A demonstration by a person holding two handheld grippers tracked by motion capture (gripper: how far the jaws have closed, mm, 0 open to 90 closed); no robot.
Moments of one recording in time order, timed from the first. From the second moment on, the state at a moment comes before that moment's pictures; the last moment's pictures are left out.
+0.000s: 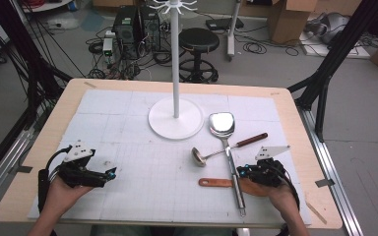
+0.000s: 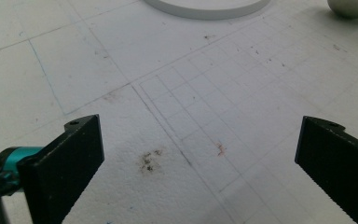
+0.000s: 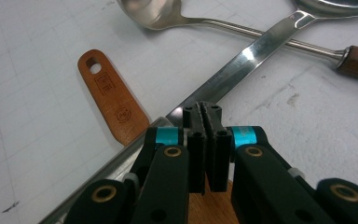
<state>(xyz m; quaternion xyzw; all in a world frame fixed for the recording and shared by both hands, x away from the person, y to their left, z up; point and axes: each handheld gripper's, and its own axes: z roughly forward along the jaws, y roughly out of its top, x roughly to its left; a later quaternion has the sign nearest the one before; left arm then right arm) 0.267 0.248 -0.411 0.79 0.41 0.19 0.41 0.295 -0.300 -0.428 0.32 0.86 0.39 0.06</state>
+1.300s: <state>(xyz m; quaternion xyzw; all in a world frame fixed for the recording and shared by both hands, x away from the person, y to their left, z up) 0.268 0.247 -0.410 0.79 0.40 0.19 0.41 0.310 -0.264 -0.431 0.38 0.86 0.33 0.09</state>
